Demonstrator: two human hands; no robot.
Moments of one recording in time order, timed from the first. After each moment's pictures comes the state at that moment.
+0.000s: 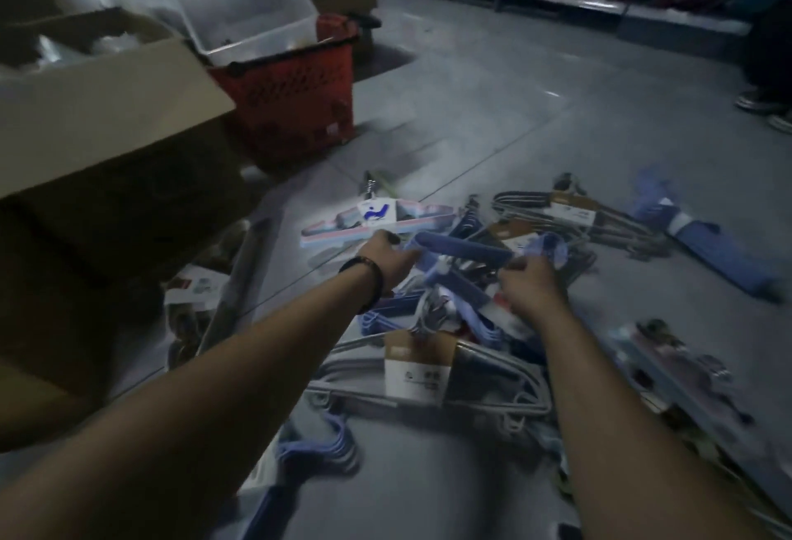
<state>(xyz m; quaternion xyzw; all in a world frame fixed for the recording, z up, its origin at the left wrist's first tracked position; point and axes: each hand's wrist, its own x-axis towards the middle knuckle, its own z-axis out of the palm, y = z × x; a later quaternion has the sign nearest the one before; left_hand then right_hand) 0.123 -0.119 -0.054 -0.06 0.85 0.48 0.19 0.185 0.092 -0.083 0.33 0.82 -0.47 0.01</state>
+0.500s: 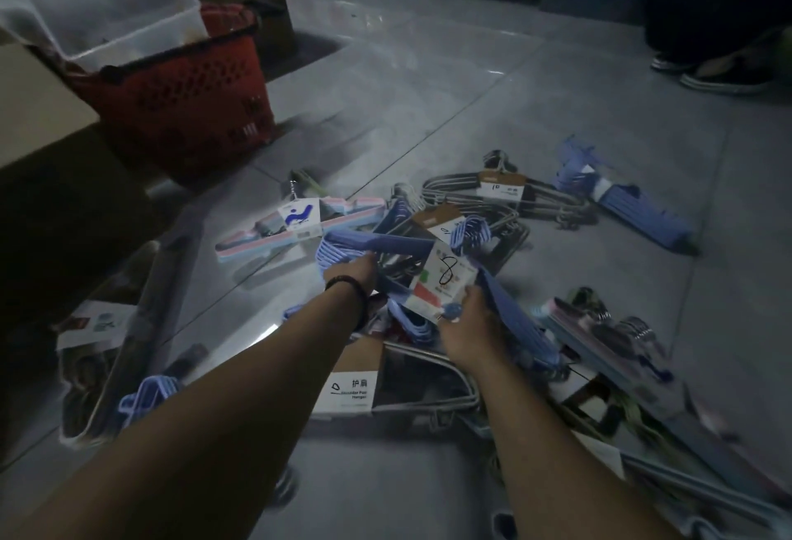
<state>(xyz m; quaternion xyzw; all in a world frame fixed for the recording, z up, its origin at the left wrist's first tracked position) 0.118 -0.005 -0.116 -0.29 0.66 0.67 0.20 0.243 0.128 -0.144 0.32 0.84 -0.43 0.01</state>
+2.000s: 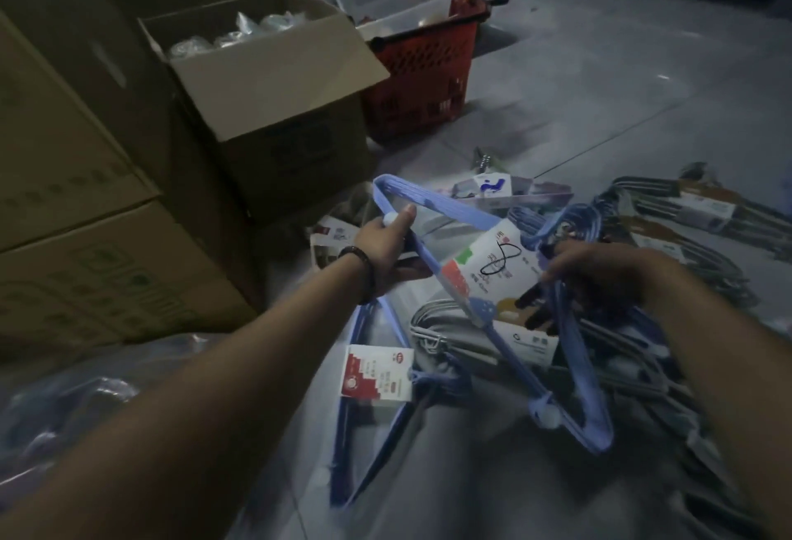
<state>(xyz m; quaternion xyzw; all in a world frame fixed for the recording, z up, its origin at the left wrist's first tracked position) 0.200 -0.317 -0.030 -0.17 0.63 0.74 0.16 0.218 -0.023 -0.020 0.06 0.72 -0.56 0.40</state>
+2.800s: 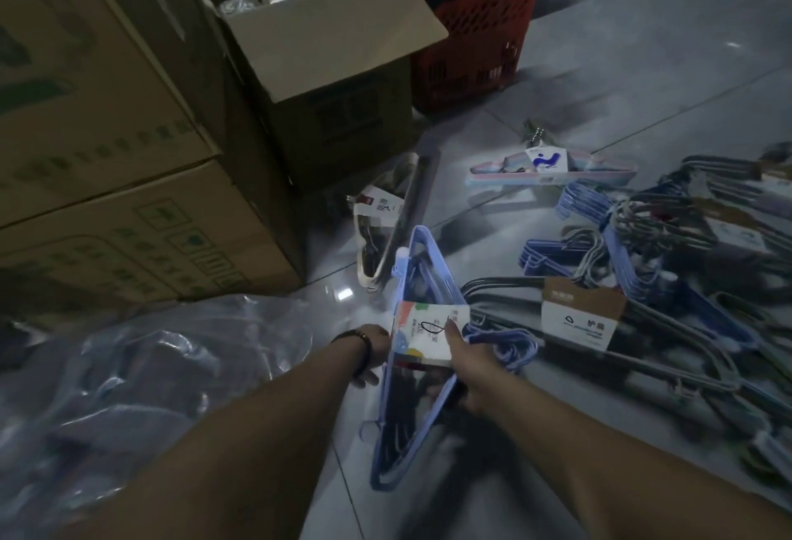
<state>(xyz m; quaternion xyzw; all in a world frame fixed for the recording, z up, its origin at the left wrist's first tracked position) 0.289 -0.433 -0.167 -0.24 0.82 0.32 0.40 0.308 -0.253 -0.223 0.36 0.59 -0.67 0.27</state>
